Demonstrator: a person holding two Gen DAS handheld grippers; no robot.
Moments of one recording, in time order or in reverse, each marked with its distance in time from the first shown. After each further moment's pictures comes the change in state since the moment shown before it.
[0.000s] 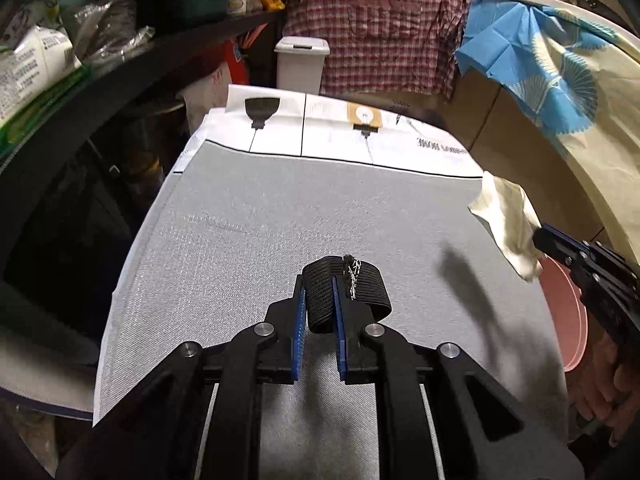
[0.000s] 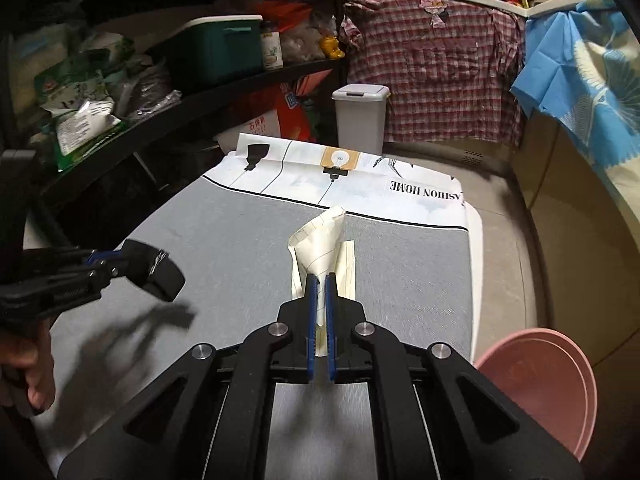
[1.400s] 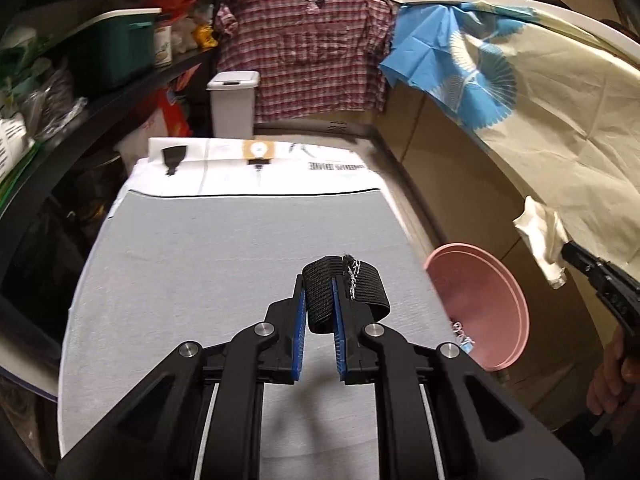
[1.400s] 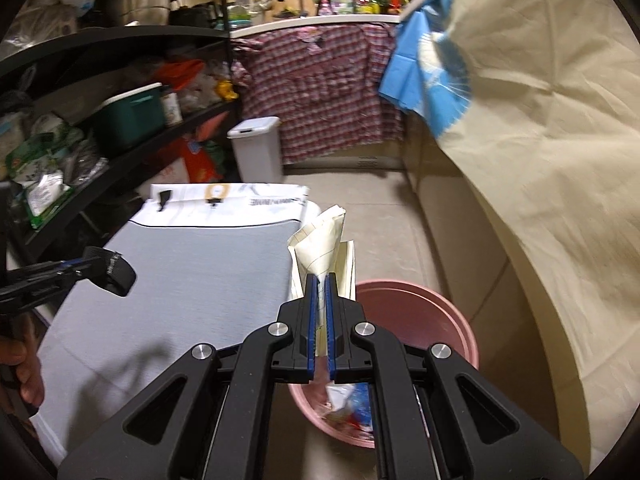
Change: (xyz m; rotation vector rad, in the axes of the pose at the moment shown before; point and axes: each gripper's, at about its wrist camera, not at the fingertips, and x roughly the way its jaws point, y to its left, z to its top) left arm -0.053 -0.115 -0.003 0.108 -0.081 -0.133; right arm -0.150 -0.114 -0.050 0.214 -0.092 -0.264
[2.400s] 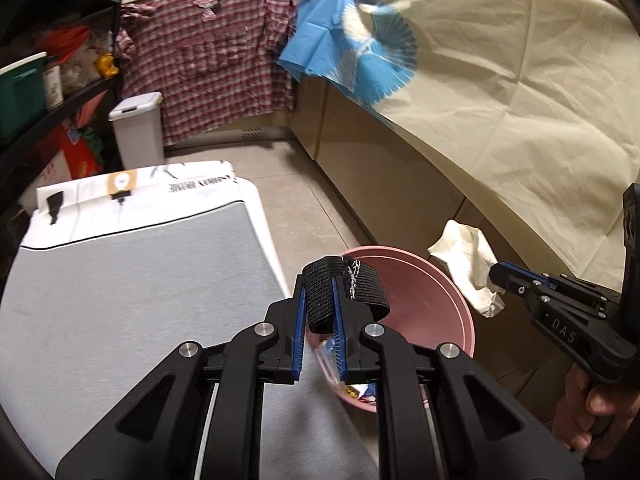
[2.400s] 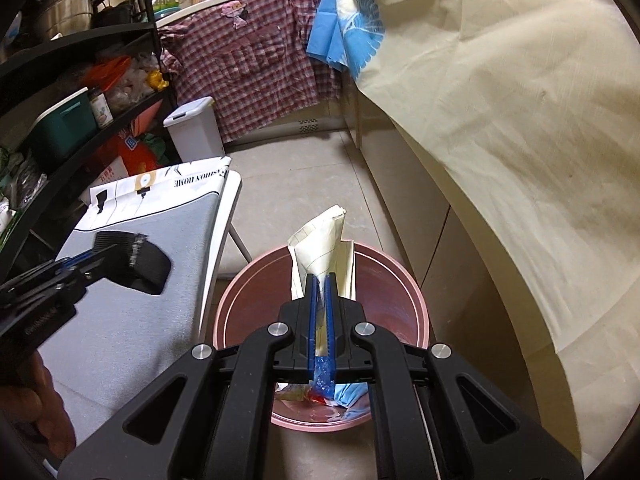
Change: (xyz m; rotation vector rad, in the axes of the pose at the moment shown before) left arm 0.064 -0.141 0.001 0.168 -0.010 -0.176; right arm 0.029 -0.067 -0.023 0.153 0.118 -0.129
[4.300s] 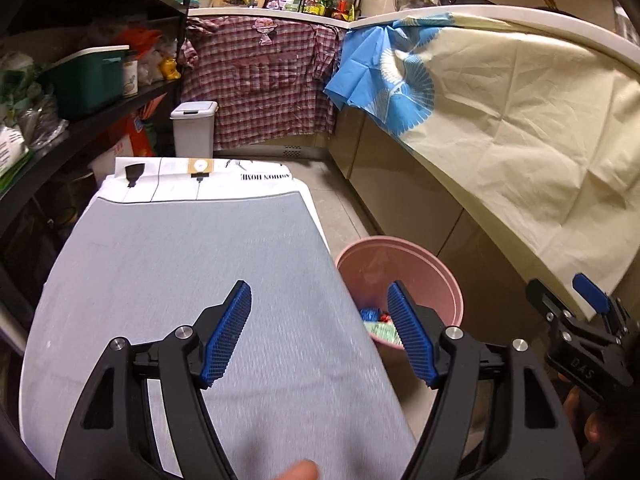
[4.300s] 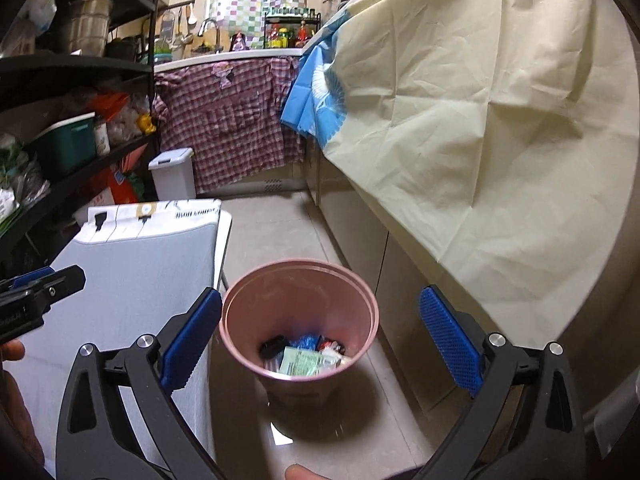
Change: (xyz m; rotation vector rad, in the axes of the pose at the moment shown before) left arm -0.133 0.019 -0.073 -0.108 -0.106 0.102; right arm -0.134 0.039 -0.077 -0.019 -0.257 -0.183
